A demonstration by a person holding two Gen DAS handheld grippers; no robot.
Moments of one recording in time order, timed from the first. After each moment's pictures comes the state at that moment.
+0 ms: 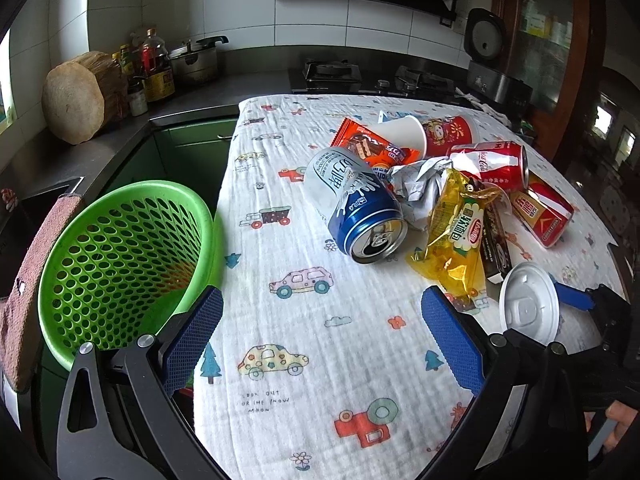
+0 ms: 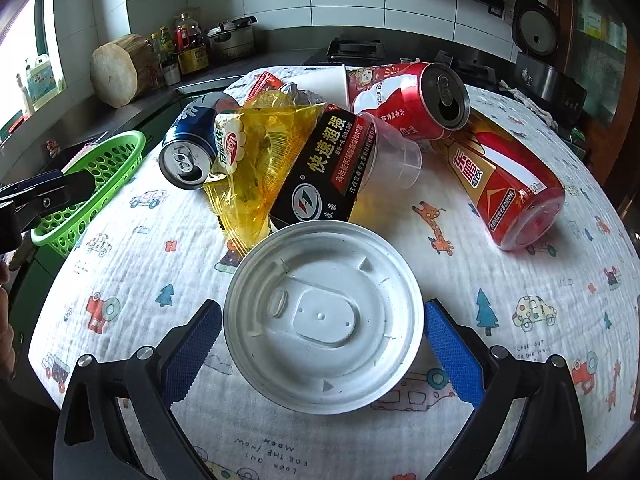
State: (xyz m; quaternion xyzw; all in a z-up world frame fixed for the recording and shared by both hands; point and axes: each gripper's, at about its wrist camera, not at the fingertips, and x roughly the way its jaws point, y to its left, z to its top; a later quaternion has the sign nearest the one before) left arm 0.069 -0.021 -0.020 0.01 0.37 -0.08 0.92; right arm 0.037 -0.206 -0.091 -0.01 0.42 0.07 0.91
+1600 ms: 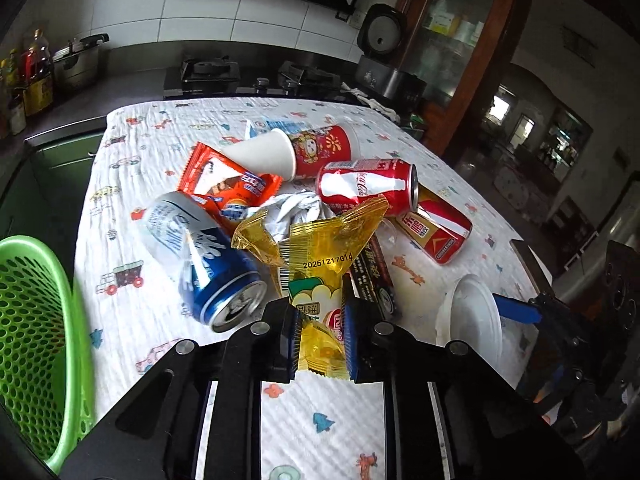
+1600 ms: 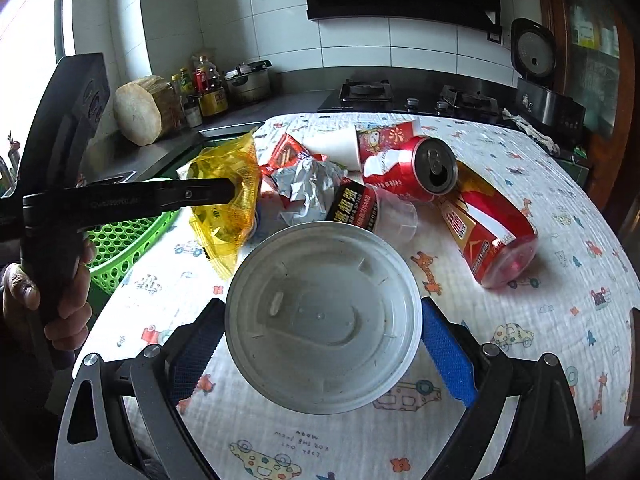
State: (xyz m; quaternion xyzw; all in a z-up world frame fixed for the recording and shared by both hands) left arm 0.113 -0.060 -0.003 -0.04 0.37 -0.29 0.88; right arm 0.005 -0.210 -0.035 0.02 0.35 0.11 0.93
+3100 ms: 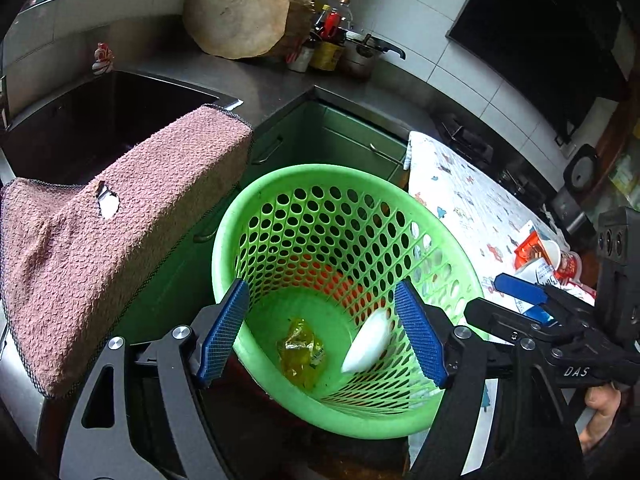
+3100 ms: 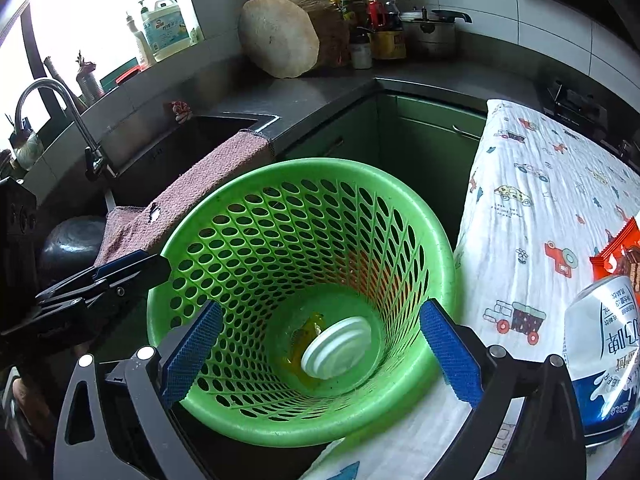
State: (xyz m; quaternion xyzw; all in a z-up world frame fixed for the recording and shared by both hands) left arm 0.071 0.262 -0.050 -0.21 0.36 0.04 0.91; right arm 0.160 0.100 -0.053 -0.05 0.42 0.32 0.85
